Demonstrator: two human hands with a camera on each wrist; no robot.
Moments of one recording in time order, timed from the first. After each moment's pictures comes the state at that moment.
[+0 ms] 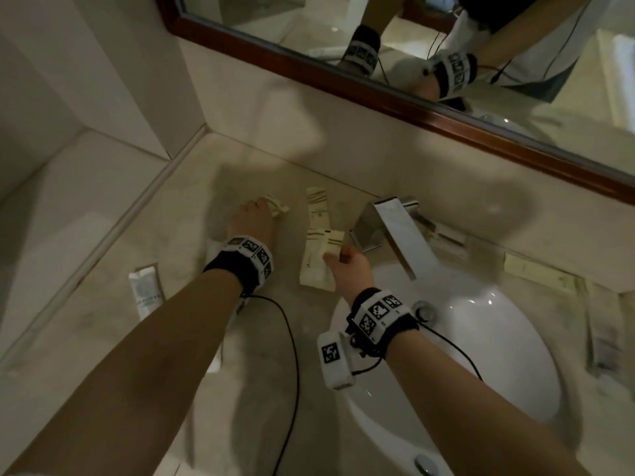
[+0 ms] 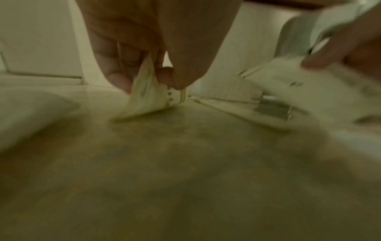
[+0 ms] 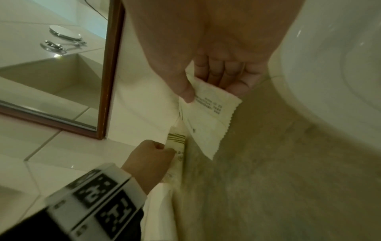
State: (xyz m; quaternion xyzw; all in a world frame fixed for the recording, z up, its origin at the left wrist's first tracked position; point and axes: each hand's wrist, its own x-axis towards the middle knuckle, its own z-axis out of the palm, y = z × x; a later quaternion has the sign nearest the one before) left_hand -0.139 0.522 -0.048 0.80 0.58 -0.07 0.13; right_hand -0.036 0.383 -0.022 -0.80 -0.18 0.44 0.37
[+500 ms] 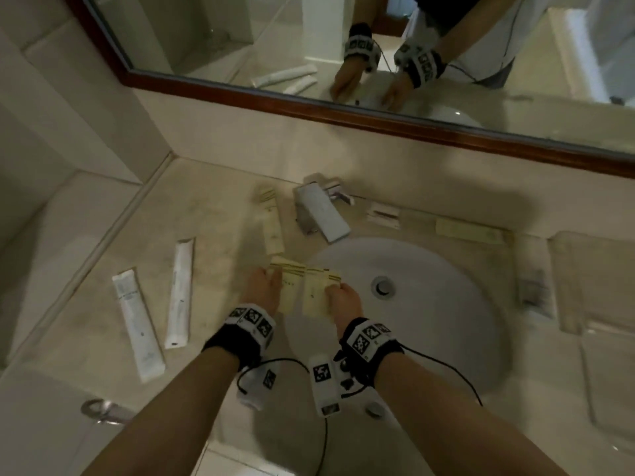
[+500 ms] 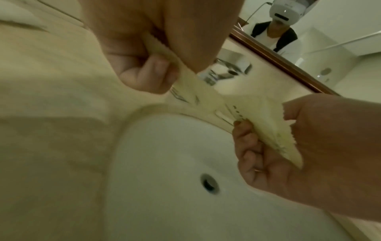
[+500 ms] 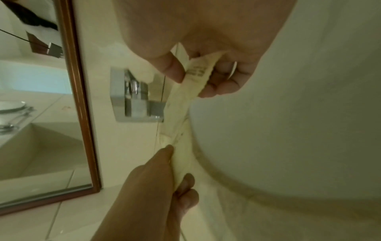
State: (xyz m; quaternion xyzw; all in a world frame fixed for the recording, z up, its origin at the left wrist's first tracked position) left_hand -0.113 0.335 -0.017 0.66 0.63 0.06 0.40; right_hand -0.008 0.242 -0.014 -0.71 -0.02 0.52 0.47
